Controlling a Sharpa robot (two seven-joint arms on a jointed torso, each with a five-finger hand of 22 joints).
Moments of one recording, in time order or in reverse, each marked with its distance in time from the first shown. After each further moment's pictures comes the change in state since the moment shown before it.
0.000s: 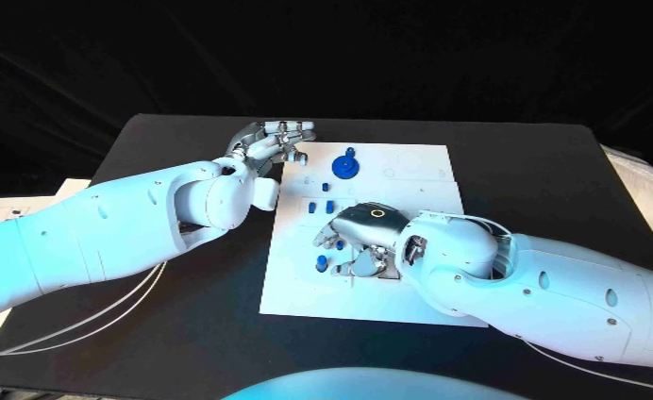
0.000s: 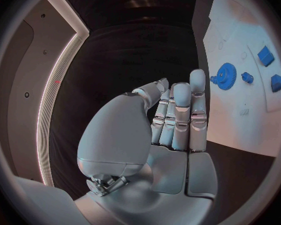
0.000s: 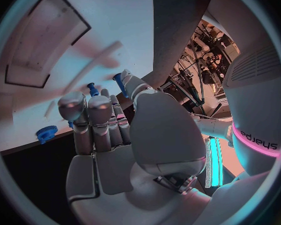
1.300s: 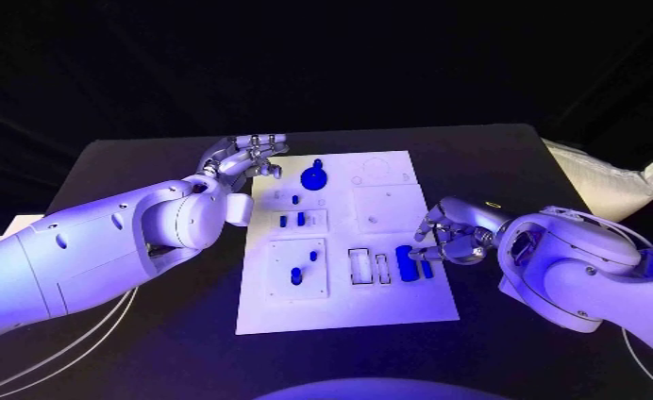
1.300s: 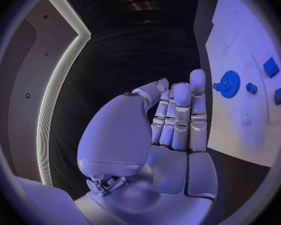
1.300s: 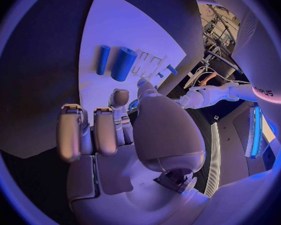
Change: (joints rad) left arm -0.005 -0.012 -0.003 0.004 0.000 0.000 -0.001; left_hand 0.000 0.000 0.000 0.000 0.000 -0.004 0.004 0.000 0.000 -0.008 0.000 0.000 0.000 0.000 0.000 0.000 -0.001 0.000 0.000 0.000 0.000 0.001; right arm 0.064 -0.491 -0.019 0.252 0.291 -0.092 -0.317; right_hand -0.098 0.069 -0.306 0.265 0.172 0.110 -0.042 0.165 0.029 0.282 -0.075 0.857 0.780 0.028 -0.054 0.285 0.453 -0.055 0.192 -0.052 0.235 0.352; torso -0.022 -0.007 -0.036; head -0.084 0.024
